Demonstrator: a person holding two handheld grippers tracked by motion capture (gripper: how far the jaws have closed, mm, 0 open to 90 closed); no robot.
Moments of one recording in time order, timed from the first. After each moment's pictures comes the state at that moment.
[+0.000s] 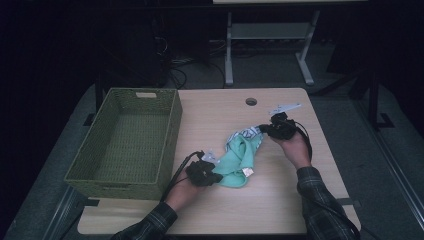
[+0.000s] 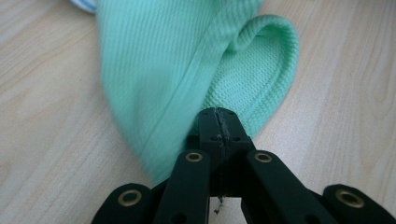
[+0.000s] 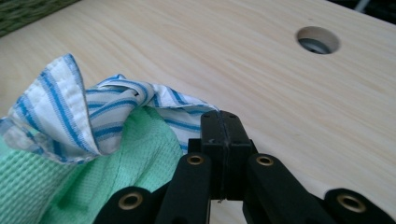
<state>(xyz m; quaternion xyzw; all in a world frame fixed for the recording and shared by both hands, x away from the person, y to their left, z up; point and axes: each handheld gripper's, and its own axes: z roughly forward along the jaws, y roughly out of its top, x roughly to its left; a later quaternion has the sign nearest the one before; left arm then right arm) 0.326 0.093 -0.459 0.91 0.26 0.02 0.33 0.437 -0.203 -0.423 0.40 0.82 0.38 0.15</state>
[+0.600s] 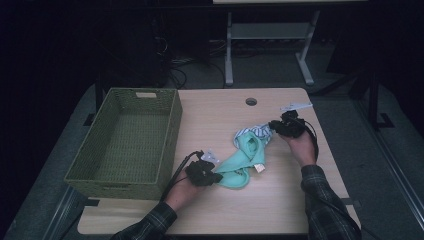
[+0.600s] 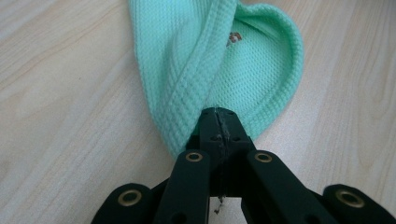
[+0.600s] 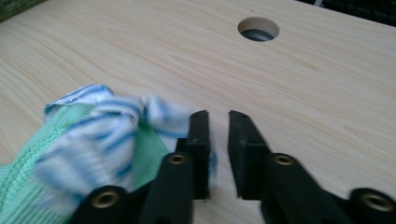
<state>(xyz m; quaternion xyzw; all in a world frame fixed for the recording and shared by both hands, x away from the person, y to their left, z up) 0.327 0.094 -0.459 0.91 0.26 0.01 0.33 0.447 -0.234 -0.434 0.46 0.78 0.38 0.18</state>
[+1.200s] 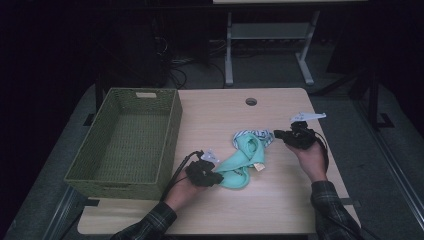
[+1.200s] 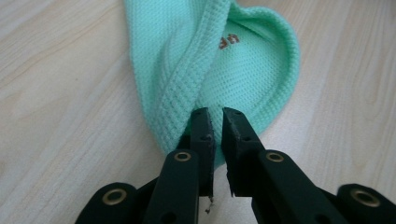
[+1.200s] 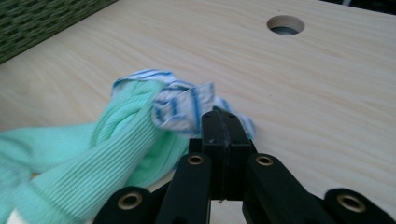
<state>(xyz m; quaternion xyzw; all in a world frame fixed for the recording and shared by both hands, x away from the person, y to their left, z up) 0.325 0.093 -0.456 0.91 0.26 0.01 0.33 0.398 -0.248 -0.425 0.44 0.78 0.42 0.15</state>
